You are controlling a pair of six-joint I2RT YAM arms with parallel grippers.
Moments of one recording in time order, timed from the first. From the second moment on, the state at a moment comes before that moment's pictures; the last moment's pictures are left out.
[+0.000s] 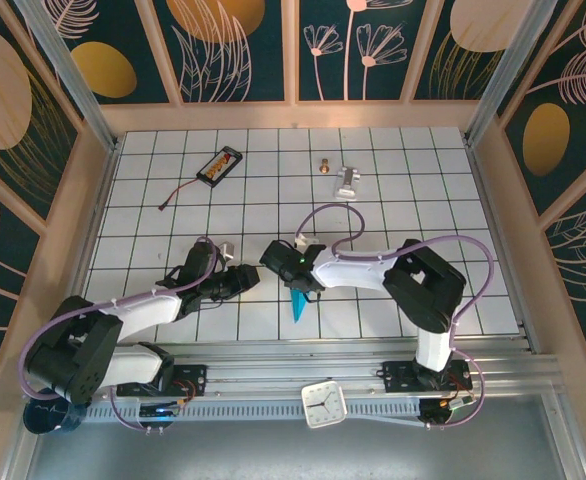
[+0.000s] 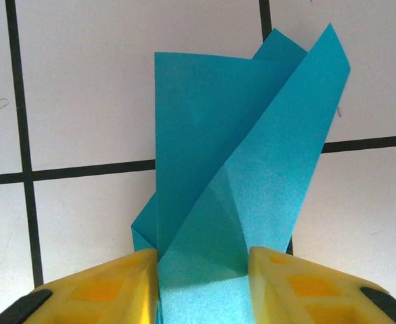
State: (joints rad) left arm -0.50 1.30 0.36 0.17 0.40 -0.91; right arm 1.04 1.84 1.12 -0.59 0.39 1.03
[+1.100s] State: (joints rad) left arm -0.53 1.35 0.40 0.24 0.45 -0.98; right arm 0.98 1.60 0.92 -0.42 0.34 0.96
